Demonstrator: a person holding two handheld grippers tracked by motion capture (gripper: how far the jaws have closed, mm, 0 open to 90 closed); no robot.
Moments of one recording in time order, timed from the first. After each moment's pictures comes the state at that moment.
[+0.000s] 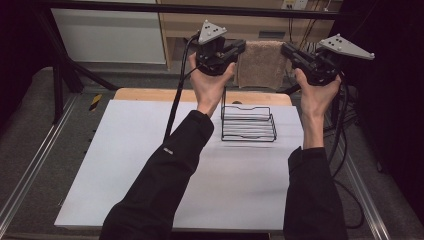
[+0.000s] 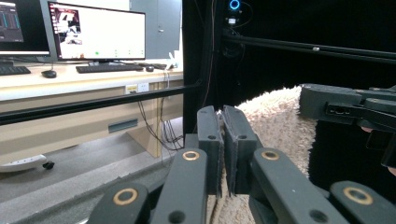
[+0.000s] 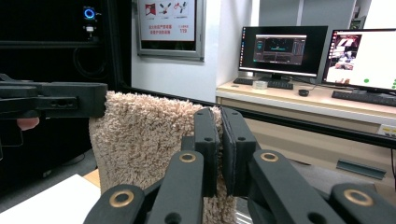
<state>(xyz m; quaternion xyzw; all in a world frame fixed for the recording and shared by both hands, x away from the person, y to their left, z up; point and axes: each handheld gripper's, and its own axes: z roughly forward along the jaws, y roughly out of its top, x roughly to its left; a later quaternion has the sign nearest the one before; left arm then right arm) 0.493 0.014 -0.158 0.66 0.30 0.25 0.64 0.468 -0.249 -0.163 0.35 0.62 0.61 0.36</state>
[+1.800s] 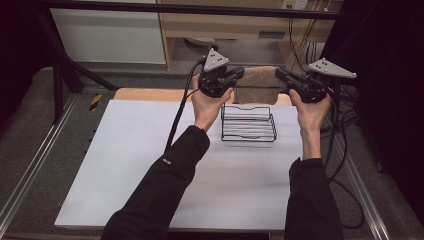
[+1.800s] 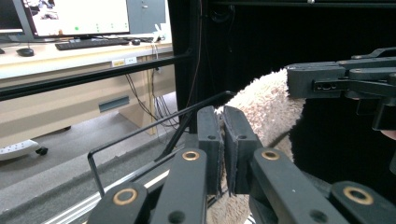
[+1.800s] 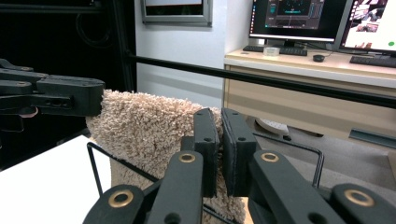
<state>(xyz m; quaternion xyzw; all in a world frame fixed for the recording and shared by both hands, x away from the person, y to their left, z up) 0.496 0.012 -0.222 0.71 0.27 0.23 0.61 0.477 -0.260 -0.222 0.36 0.66 0.58 0.32</state>
